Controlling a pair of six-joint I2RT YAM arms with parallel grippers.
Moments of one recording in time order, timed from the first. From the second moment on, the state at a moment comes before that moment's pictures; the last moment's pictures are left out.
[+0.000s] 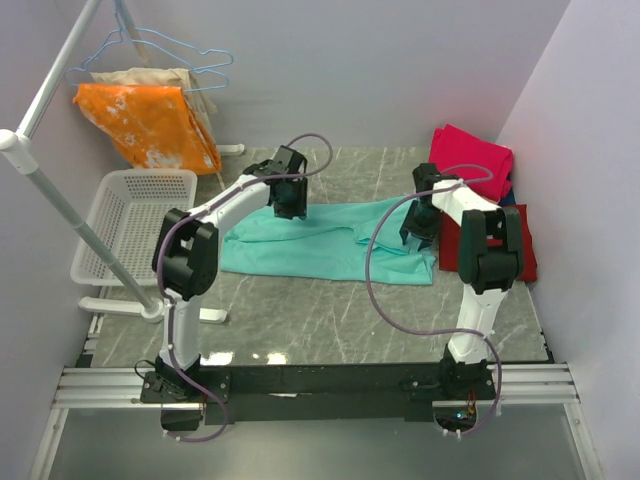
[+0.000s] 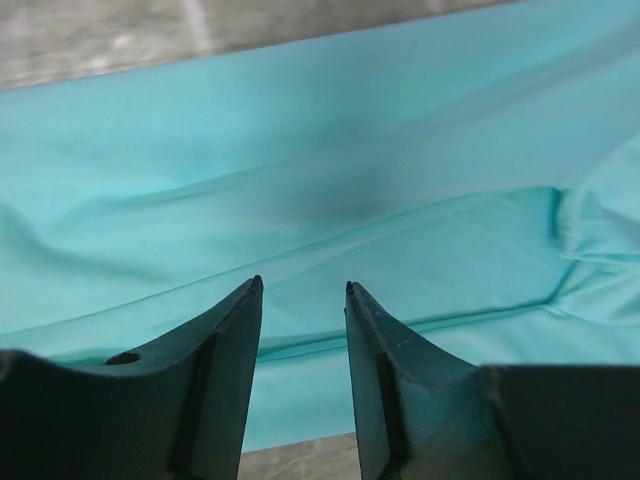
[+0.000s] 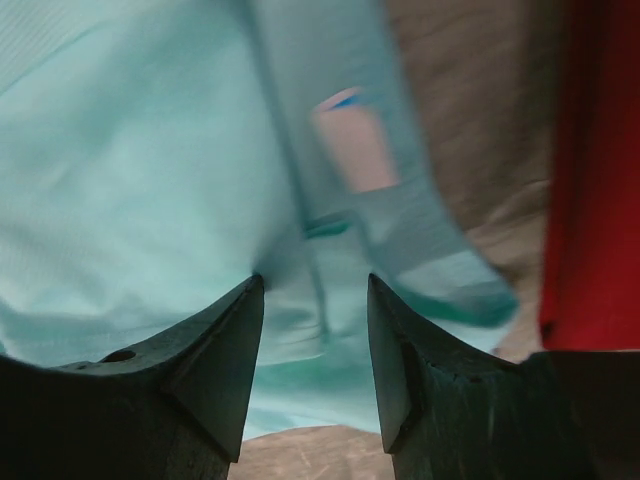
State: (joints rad) left arm -0.49 2.05 1.70 -0.66 -0.01 -0.42; right arm 0.11 2.00 1.44 -0.85 0.06 0.54
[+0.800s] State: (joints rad) left arm -0.60 2.17 1.82 -0.69 0.03 -0.38; right arm 0.05 1.99 1.44 -0.83 0.07 0.57
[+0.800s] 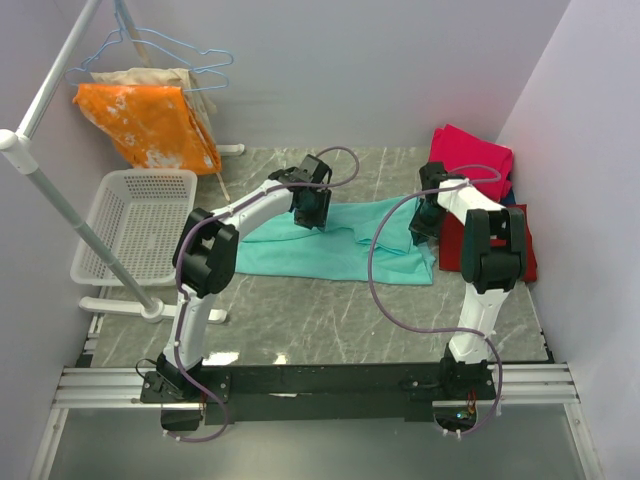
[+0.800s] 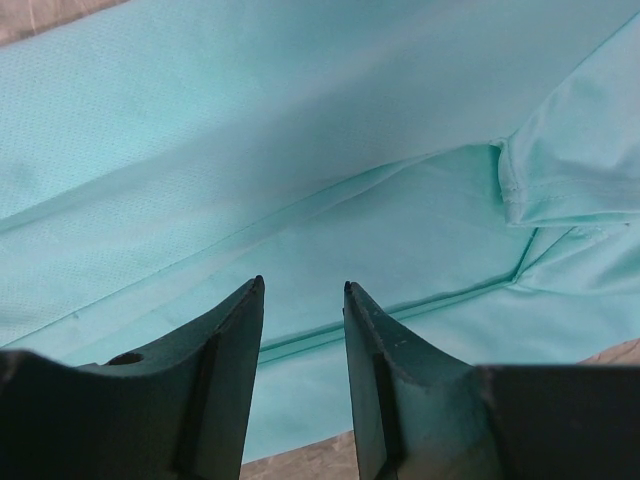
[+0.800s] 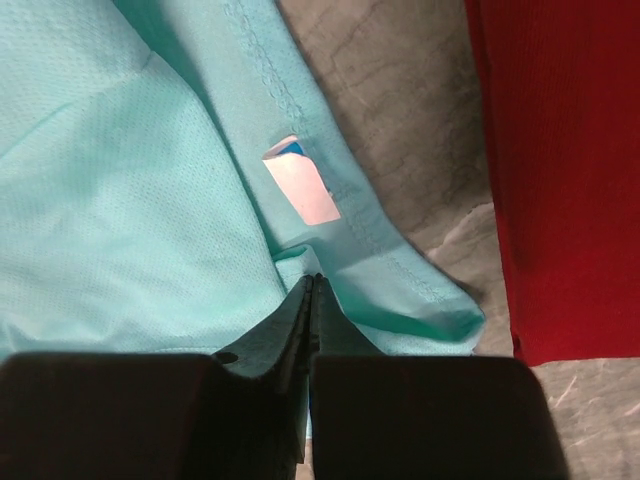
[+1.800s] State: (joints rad) left arm -0.60 2.17 1.82 -0.70 0.02 -0.36; right arm 0.02 2.14 1.63 -0.84 0.09 0.59
